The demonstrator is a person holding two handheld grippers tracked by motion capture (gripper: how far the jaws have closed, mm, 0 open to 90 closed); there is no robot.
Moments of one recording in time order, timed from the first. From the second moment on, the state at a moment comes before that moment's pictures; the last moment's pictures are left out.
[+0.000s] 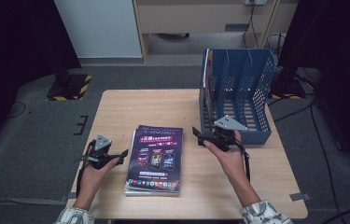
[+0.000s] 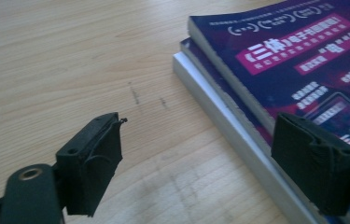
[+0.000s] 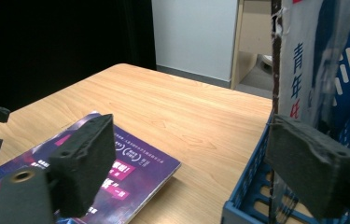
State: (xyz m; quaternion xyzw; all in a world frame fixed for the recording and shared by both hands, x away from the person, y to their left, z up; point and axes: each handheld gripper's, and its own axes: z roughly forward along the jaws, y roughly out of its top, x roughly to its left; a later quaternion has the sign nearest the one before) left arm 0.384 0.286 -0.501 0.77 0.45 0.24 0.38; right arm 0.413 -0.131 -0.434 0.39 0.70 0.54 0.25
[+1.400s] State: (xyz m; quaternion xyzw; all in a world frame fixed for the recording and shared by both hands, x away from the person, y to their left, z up) left arm 0.382 0.256 -0.504 0.79 0.42 0.16 0.42; right arm 0.397 -0.081 -0.493 0.36 0.78 0.48 0.16
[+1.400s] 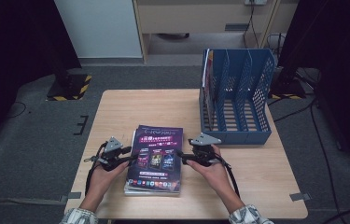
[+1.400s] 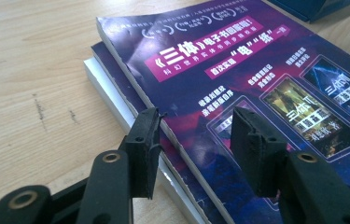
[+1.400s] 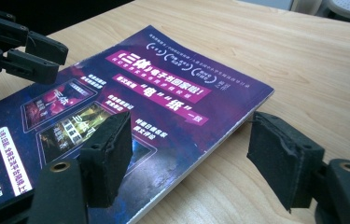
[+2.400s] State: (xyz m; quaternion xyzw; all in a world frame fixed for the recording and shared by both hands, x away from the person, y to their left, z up) left arm 0.387 0.248 -0.510 0.80 0.41 0.15 0.41; right arm 0.401 -0.073 -0.511 0.36 0.81 0.46 0.11
